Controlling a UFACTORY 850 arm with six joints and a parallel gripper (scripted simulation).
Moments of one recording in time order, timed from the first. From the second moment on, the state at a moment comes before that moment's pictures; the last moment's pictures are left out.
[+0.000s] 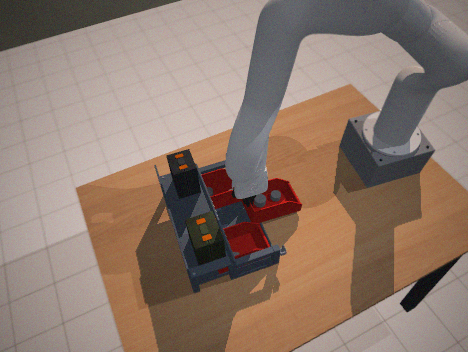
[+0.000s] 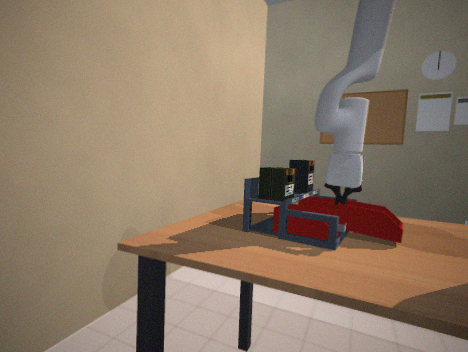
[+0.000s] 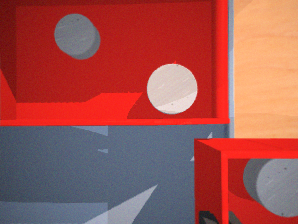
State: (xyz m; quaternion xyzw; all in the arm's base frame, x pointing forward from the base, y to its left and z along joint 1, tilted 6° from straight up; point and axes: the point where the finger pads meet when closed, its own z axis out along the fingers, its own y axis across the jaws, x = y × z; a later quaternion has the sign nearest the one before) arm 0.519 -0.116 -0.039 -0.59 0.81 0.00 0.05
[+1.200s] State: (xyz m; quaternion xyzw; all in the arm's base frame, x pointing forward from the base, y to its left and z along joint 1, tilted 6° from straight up) arm 0.517 -0.116 -0.039 -0.59 0.81 -0.01 0.06
